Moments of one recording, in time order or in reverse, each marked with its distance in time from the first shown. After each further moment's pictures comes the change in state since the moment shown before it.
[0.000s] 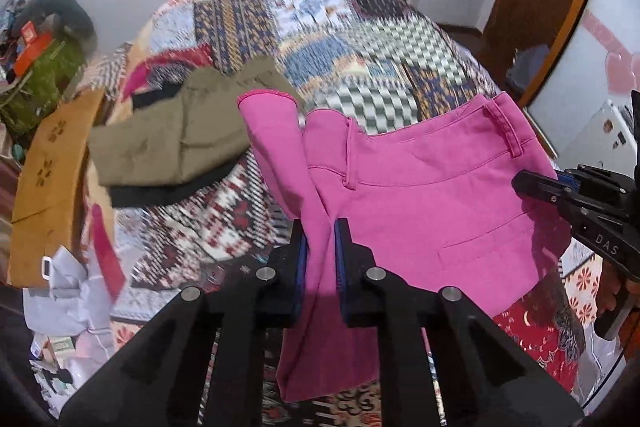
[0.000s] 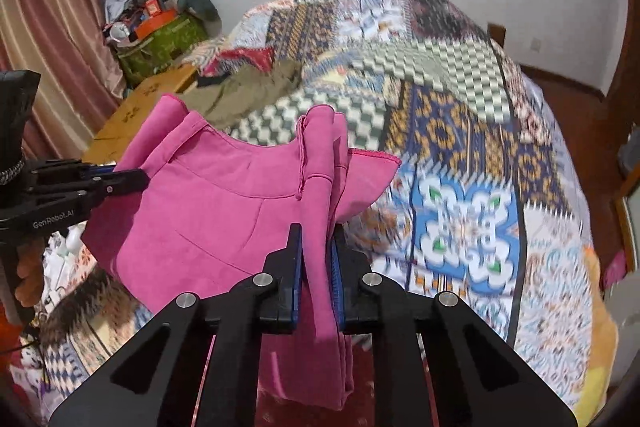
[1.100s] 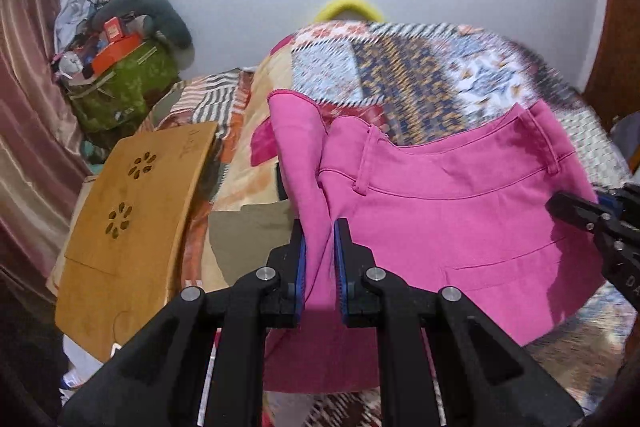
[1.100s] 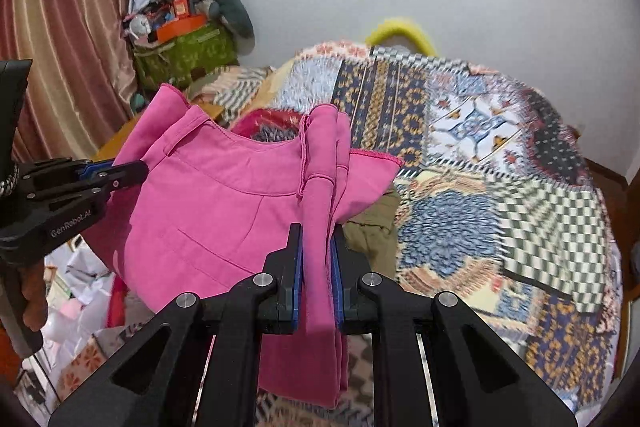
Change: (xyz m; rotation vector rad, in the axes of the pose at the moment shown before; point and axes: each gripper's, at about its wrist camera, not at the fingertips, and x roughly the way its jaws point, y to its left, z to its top) left arm 0.088 0.203 0.101 -0.142 -0.125 0.330; right arm 0.164 0.141 0.158 -0.182 -0.084 -0.009
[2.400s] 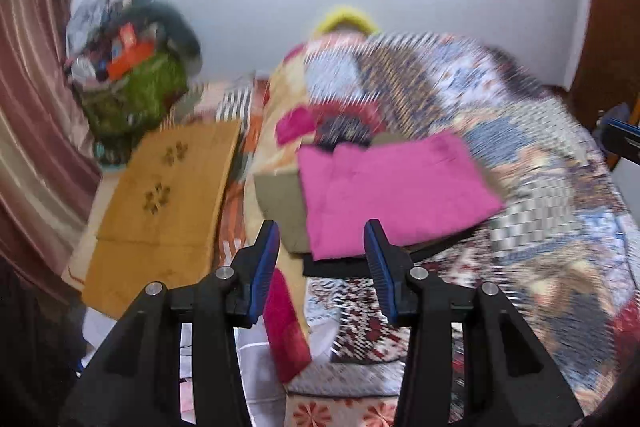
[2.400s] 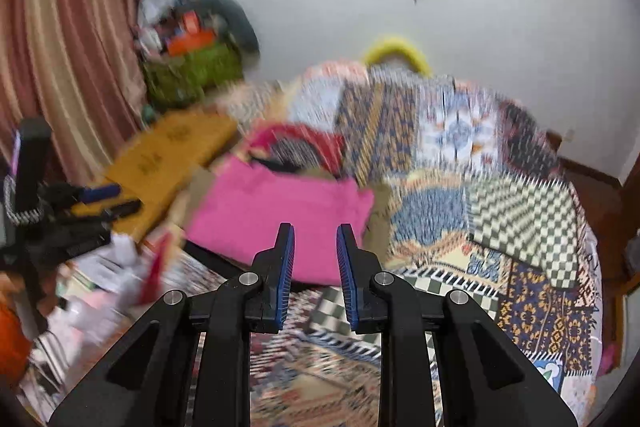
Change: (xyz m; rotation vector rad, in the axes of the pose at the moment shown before) left arm -0.145 0.031 -0.058 0.026 -0.080 -0.041; right arm -0.110 0.057 -0.041 0.002 -0.166 -0.050
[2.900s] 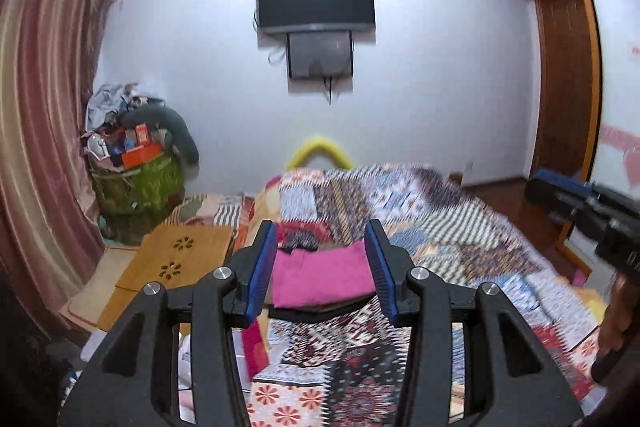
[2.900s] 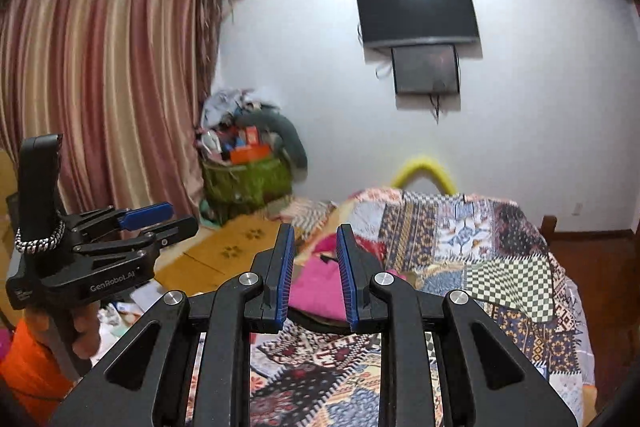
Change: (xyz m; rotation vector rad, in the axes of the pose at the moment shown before) left arm -0.250 -0.041 -0.032 -0.055 -0.438 -0.076; right arm -0.208 0.066 -0.030 -0.044 -0.413 0.103
